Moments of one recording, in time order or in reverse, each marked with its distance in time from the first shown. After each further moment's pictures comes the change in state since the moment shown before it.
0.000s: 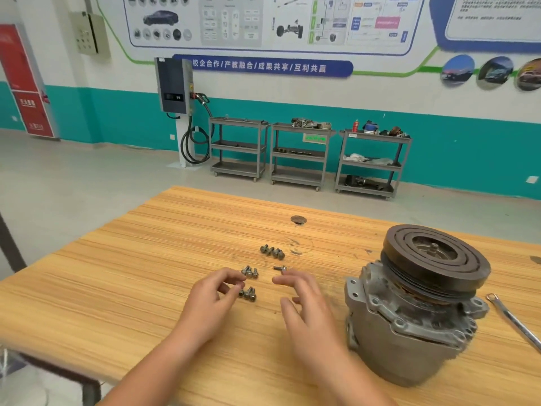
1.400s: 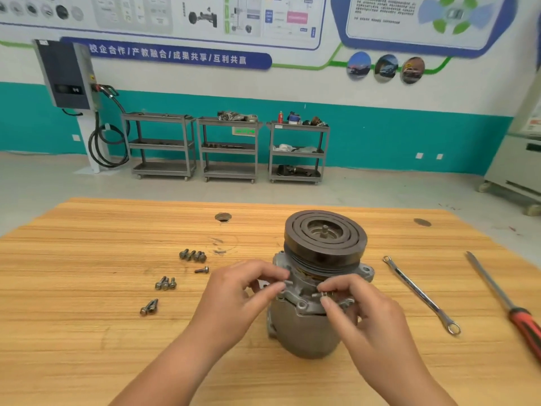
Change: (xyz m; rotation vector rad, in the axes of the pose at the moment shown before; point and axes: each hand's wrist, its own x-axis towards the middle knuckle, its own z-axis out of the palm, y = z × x) left_hand -0.009 0.129 0.083 -0.146 -0.243 0.494; right_hand -0.066 -0.018 -0.155 -0.255 0.294 0.000
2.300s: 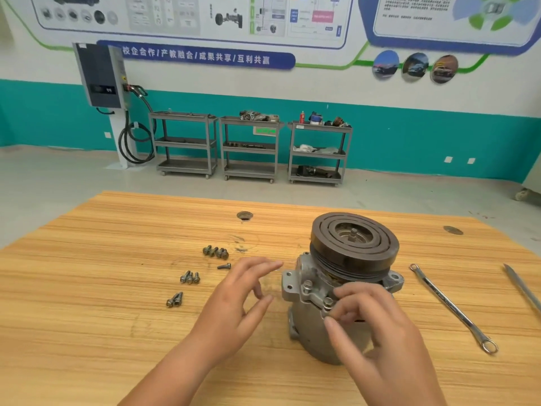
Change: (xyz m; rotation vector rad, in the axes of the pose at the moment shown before) left_hand -0.024 -0.038 -0.015 0.147 -0.032 0.046; right_hand -0.009 -0.022 0.015 -0.096 -0.023 -0.117
